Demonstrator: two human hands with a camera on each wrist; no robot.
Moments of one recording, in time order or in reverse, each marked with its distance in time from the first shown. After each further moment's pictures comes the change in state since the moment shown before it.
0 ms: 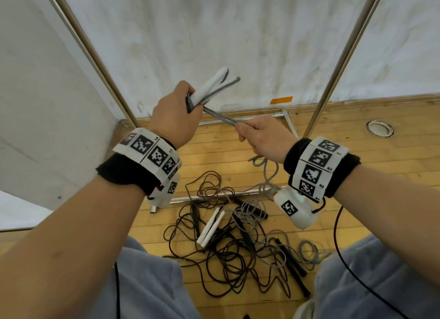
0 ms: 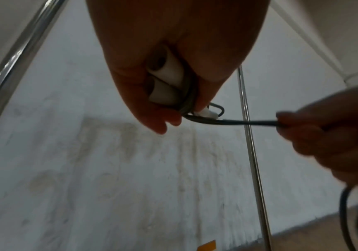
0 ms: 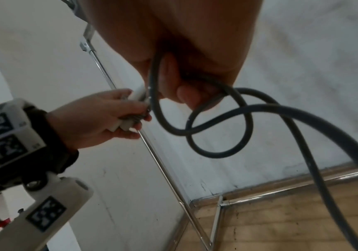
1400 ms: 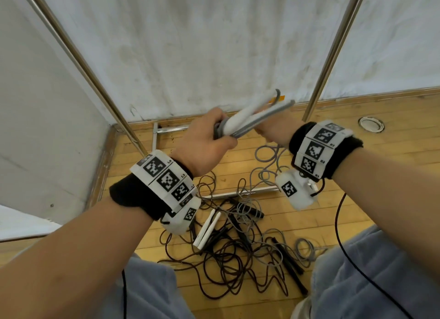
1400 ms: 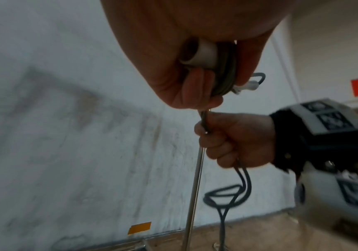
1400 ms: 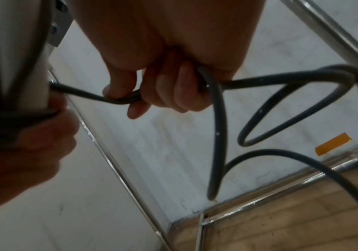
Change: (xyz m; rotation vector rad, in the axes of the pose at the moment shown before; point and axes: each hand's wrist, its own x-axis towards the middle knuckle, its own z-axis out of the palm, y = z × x) left_hand -0.042 0.044 0.024 -0.379 -0.311 0.157; right_hand 0.012 0.015 -0.038 -0.213 0.047 -0.043
